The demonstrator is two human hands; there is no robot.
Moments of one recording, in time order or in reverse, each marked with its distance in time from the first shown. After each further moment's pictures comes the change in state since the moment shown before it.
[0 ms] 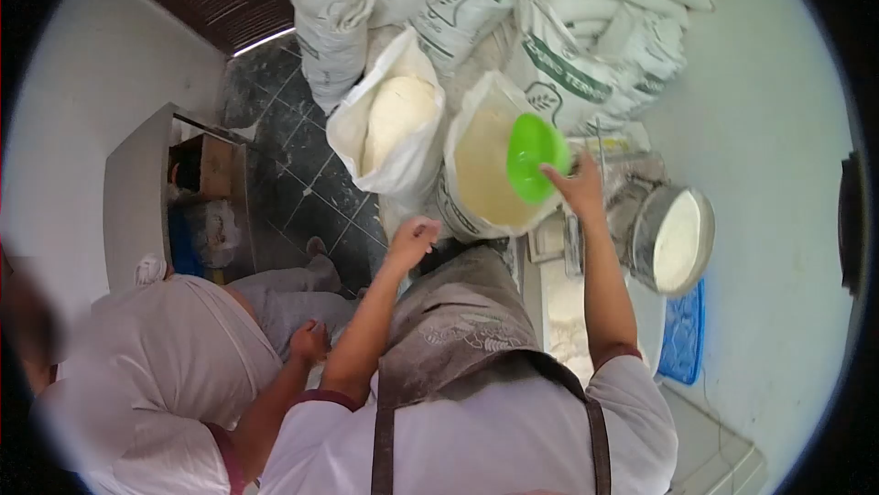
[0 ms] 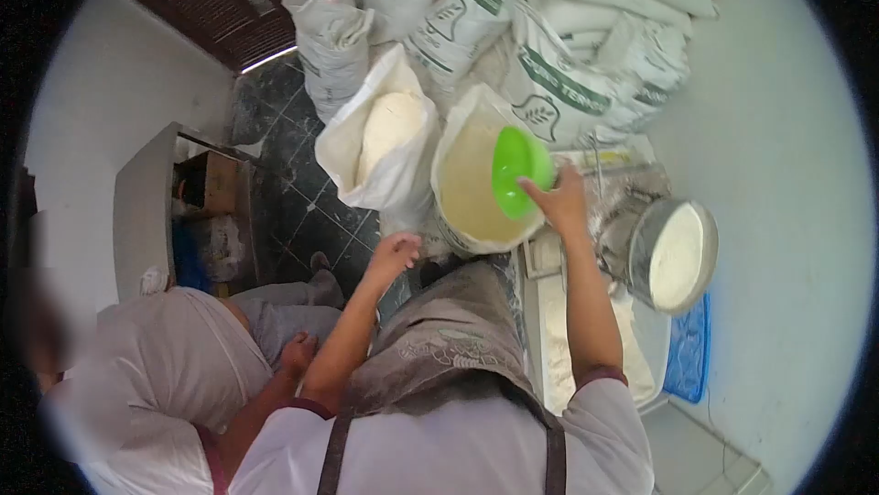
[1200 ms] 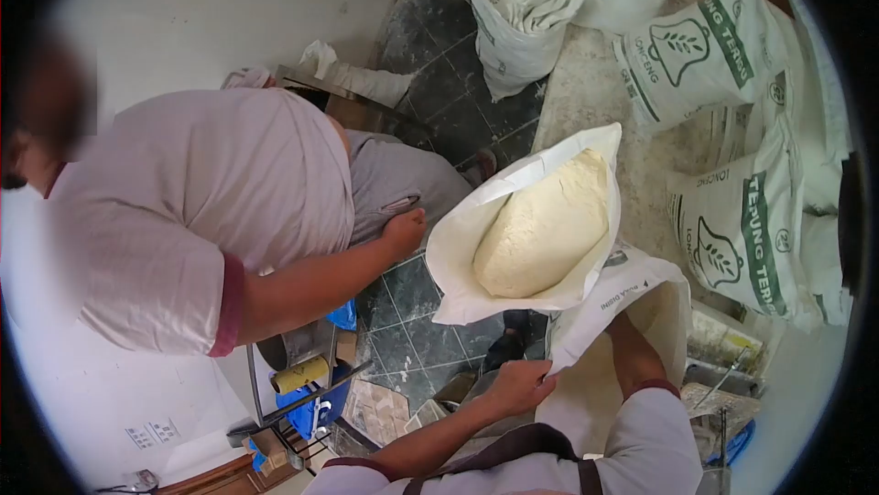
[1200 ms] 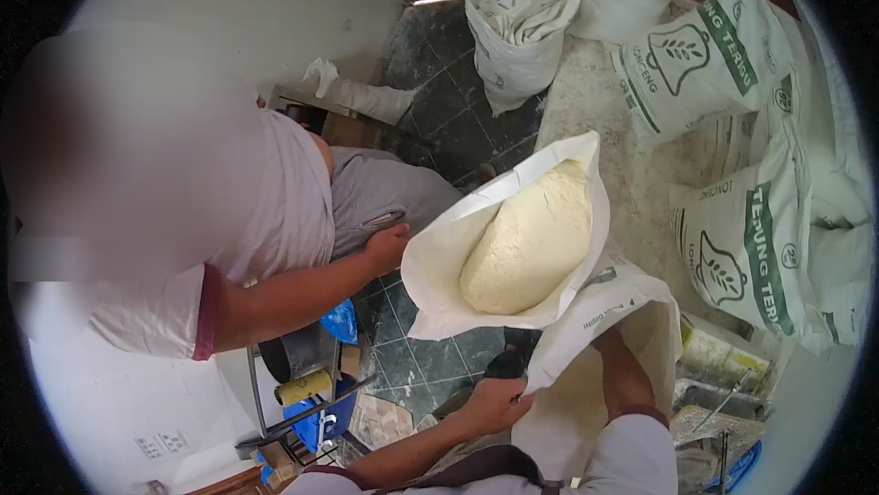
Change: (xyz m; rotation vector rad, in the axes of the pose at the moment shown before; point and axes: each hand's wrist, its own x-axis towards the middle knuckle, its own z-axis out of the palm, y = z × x) left_hand 0.123 0.068 0.045 0.467 0.214 -0.136; right_hand 0.220 0.127 0.378 -0.285 -0.762 -0.521
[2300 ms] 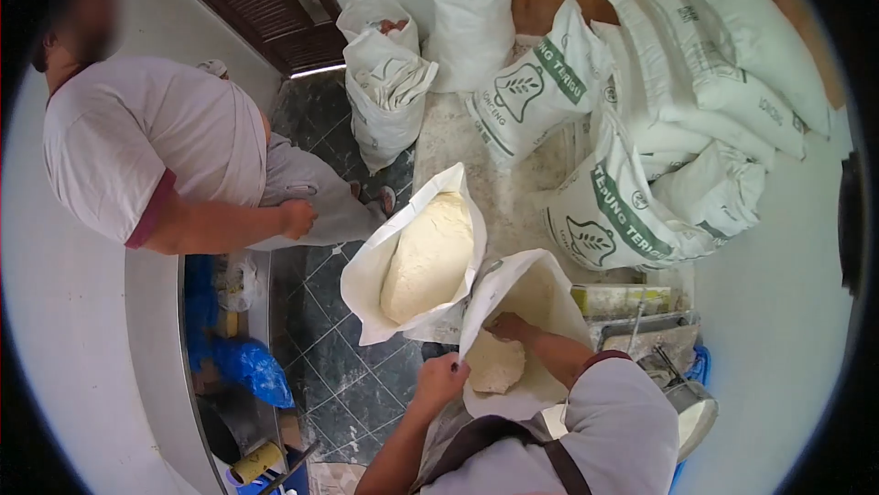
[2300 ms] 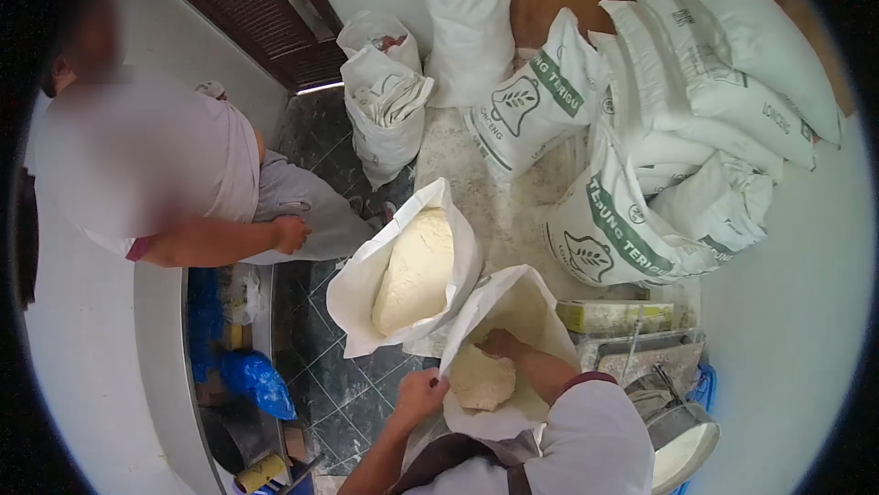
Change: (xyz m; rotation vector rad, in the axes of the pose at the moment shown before) left_hand -0.019 0.009 -0.008 0.155 0.041 -0.068; right_hand -0.054 0.003 0.003 -0.014 -0.357 0.149
